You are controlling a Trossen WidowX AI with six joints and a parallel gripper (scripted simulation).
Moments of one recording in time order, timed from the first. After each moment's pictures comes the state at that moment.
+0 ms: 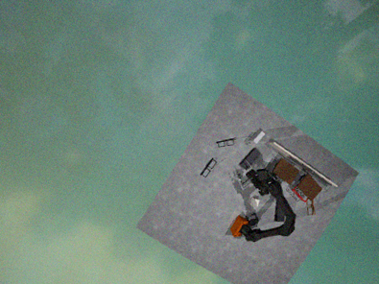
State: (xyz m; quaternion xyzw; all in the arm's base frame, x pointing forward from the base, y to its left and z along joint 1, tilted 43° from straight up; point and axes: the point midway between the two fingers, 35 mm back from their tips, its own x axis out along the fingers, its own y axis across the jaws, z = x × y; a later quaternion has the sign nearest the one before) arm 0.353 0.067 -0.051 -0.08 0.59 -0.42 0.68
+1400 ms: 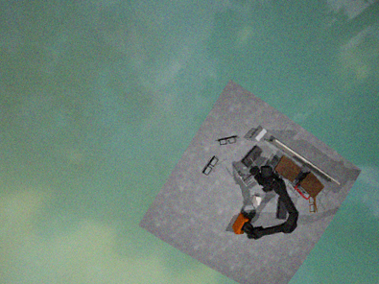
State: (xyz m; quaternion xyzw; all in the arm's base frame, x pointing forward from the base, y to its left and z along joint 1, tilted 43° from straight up) arm 0.363 0.063 -0.044 -0.08 0.59 -0.42 0.69
